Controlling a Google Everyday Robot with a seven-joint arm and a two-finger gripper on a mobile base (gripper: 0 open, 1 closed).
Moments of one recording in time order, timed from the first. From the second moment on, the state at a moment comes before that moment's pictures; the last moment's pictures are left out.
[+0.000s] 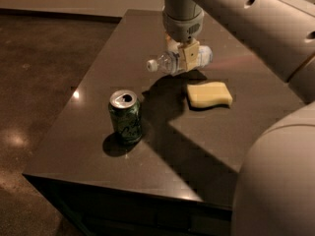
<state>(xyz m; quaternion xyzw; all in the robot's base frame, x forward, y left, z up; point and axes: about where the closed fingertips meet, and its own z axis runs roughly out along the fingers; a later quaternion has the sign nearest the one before) 0.667 -0.075 0.908 -0.86 0.49 -0.15 0.05</state>
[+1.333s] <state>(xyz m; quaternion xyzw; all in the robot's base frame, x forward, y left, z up) 0.644 -0.084 0.887 -0.86 0.50 -0.11 0.04</state>
